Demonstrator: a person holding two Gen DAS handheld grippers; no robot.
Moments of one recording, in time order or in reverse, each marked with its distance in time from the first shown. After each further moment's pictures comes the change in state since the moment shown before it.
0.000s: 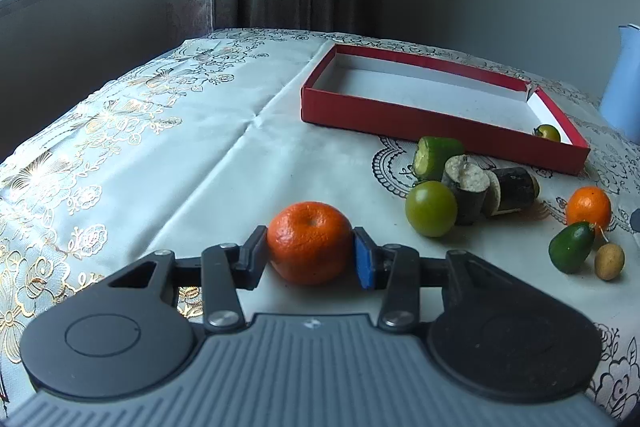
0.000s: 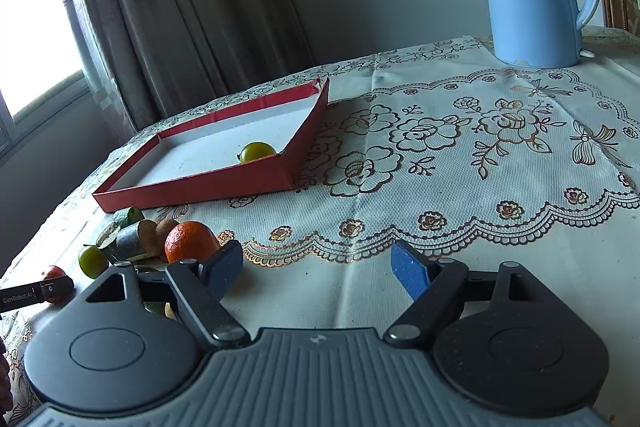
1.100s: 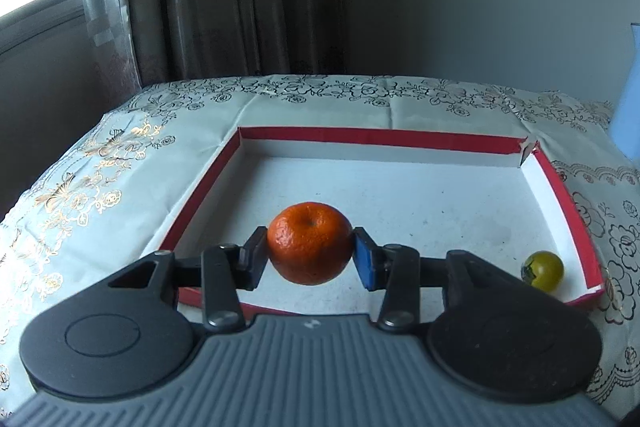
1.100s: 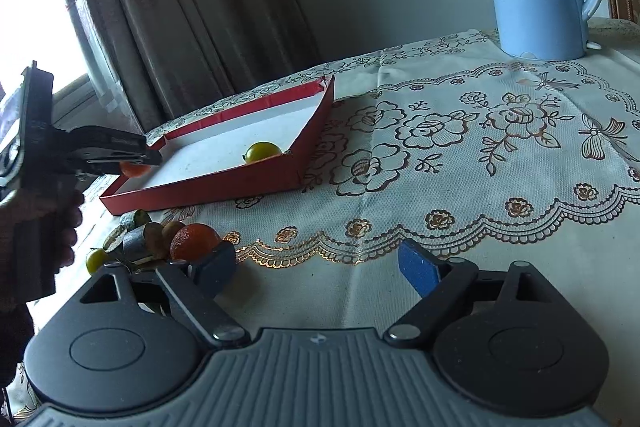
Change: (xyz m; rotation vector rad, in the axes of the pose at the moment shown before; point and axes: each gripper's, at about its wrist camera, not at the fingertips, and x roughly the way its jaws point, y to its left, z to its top) left arm 0.107 -0.102 0.125 0.117 -0.004 0.000; right arm 0.002 -0.002 0.002 0.021 0.009 0.031
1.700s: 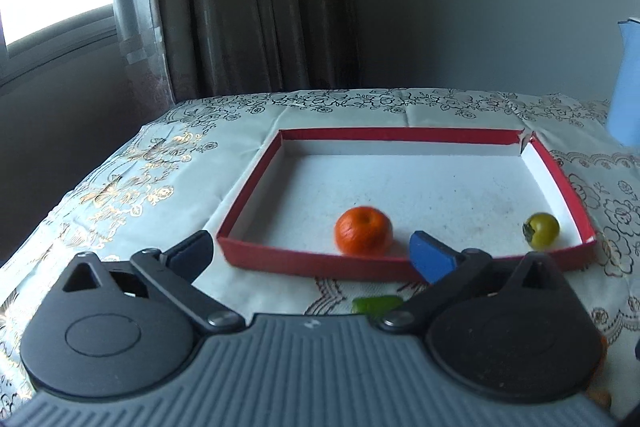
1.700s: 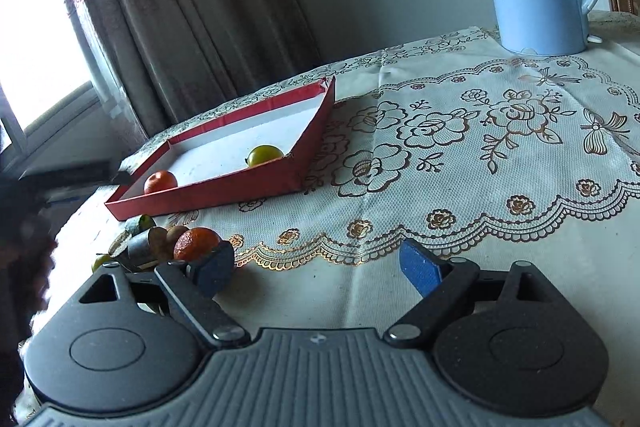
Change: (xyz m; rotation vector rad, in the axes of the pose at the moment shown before) left arm -0.064 0.025 -0.039 0.024 -0.086 0.044; right arm -0.001 -0.004 0.001 0.026 -0.006 0.023
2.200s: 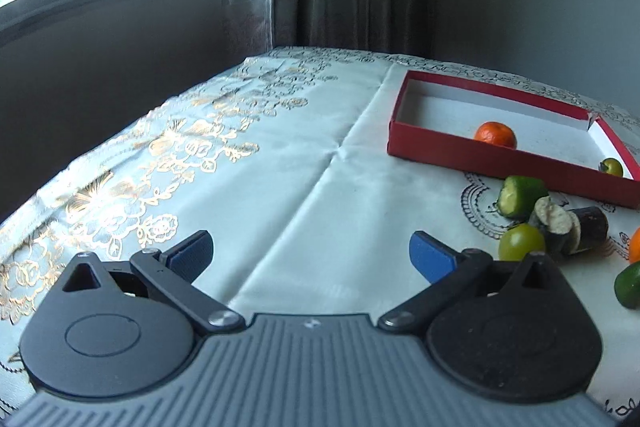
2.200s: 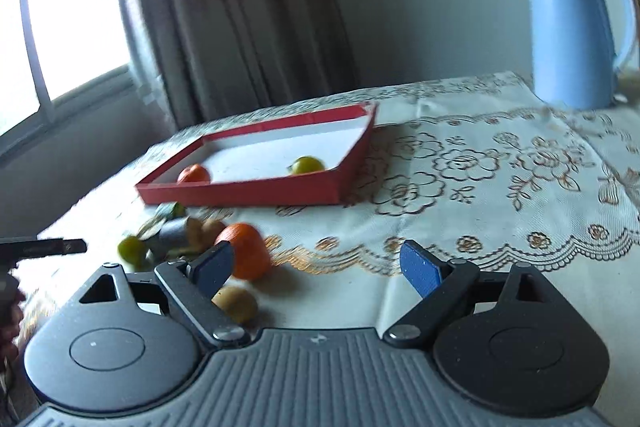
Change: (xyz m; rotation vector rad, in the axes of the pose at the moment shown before) left arm -0.034 0.104 -0.087 -0.179 0.059 0.115; right arm -0.020 0.032 -0.008 -0.191 -0.052 0.043
